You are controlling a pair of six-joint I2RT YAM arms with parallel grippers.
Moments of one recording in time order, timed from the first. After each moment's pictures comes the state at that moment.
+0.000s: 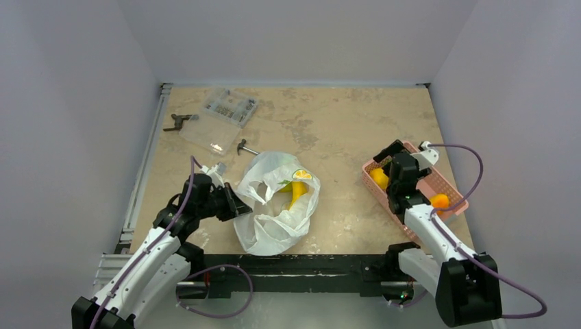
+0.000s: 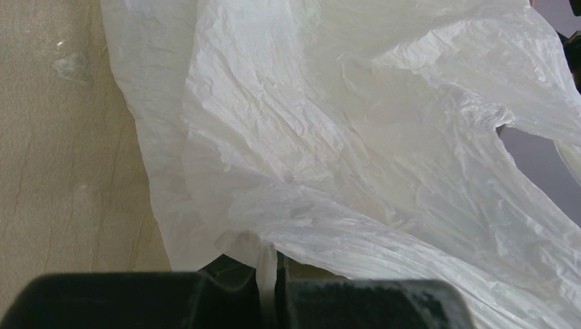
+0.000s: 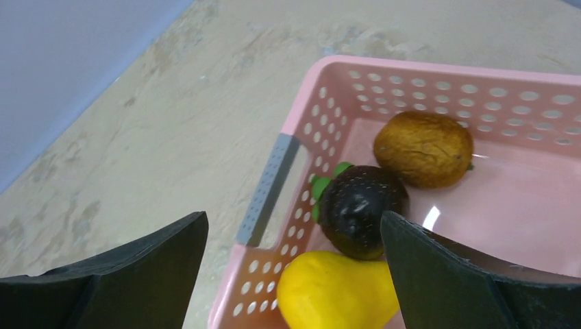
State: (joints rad) left arm -0.39 0.65 0.44 -0.50 0.37 -0.80; right arm 0.14 0.99 0.42 0.15 0.58 0.70
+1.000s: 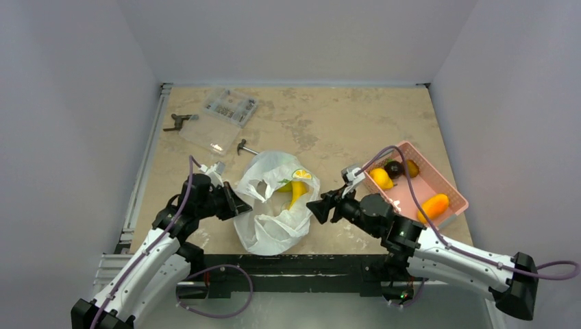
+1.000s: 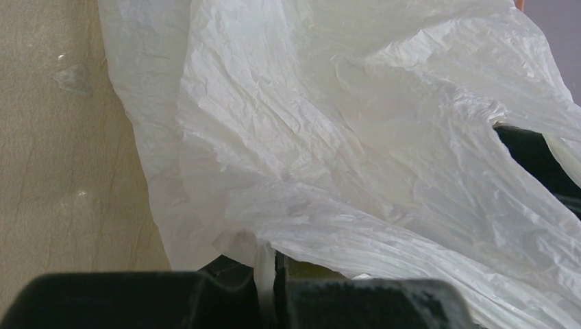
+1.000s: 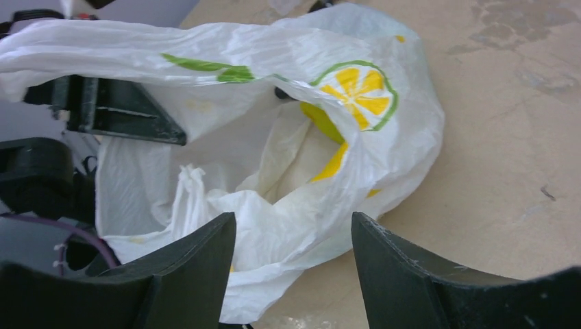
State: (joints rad) left arm -0.39 0.63 0.44 -0.49 0.36 -0.80; right arm 1.00 0.68 0.39 0.02 0.22 0.51
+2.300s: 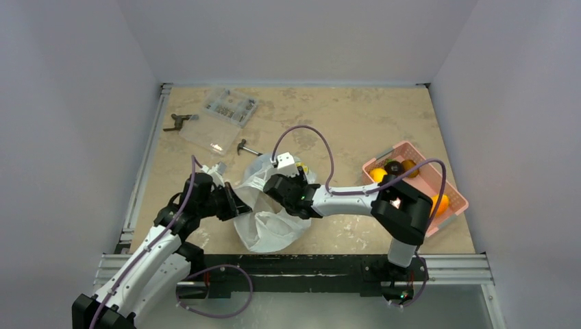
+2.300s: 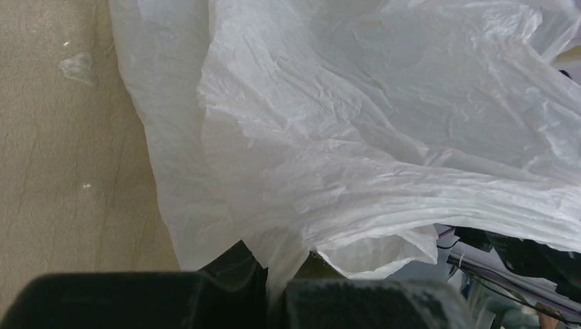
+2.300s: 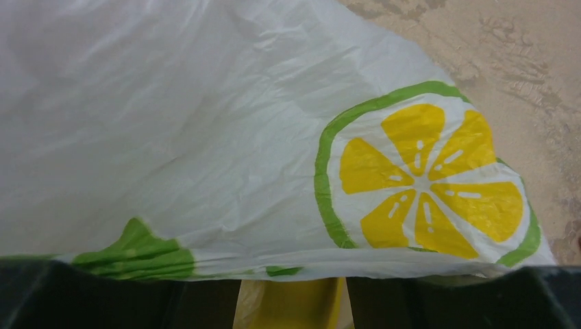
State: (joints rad) left arm -0.39 0.67 0.44 -0.50 0.36 -0.80; right arm 1.12 1.76 1.02 -0.15 0.78 0.50
